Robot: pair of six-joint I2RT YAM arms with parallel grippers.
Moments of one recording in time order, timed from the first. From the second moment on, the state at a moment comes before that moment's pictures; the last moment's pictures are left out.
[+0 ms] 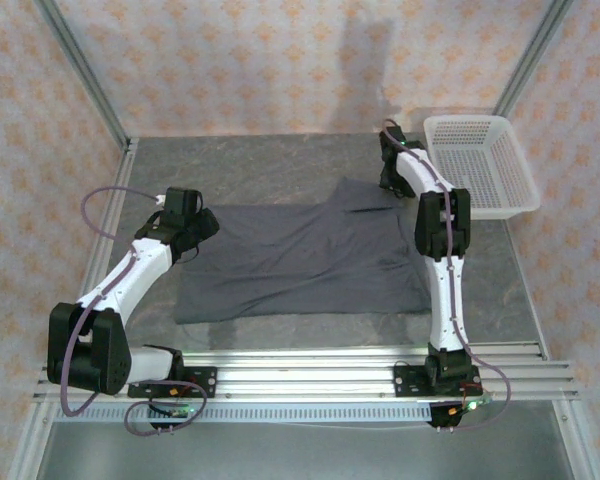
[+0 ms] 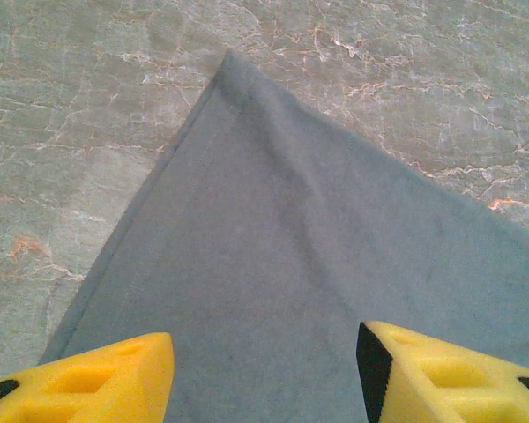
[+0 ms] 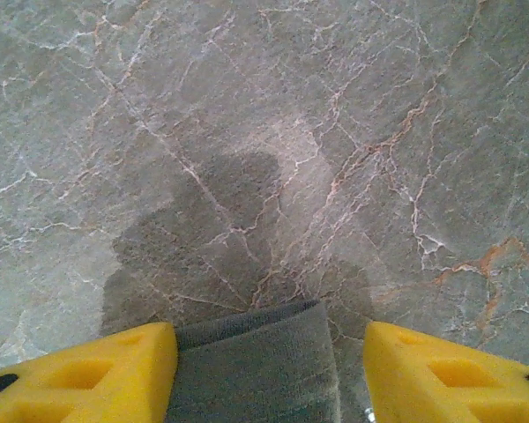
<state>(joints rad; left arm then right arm) -0.11 1.31 0.87 -0.45 -0.14 -0.64 0.13 2.46 2.14 -0.96 0.31 0.56</state>
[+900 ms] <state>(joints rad) -0.11 1.21 0.87 -0.46 -0.08 -0.64 0.13 2.51 2.42 -1.01 0.23 0.53</state>
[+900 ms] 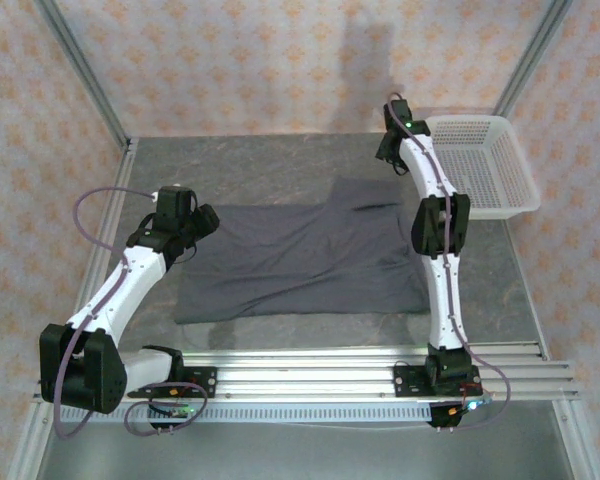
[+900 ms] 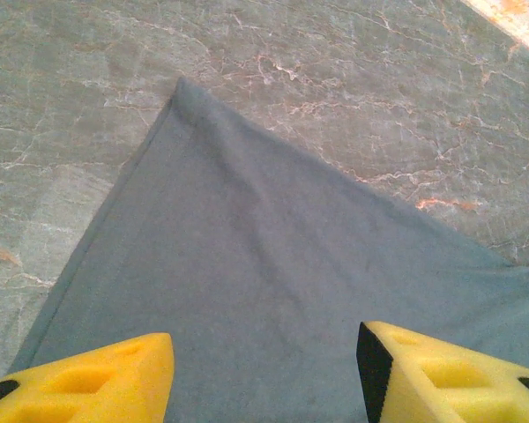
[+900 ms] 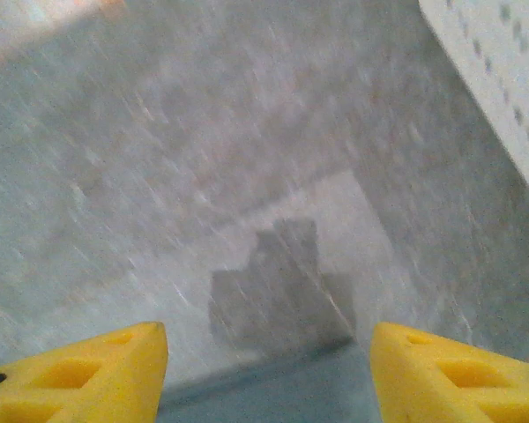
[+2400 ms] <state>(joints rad) -0.11 1.26 0.87 -0.46 -0.08 -0.64 0.13 2.52 2.27 -1.01 0.19 0.56</state>
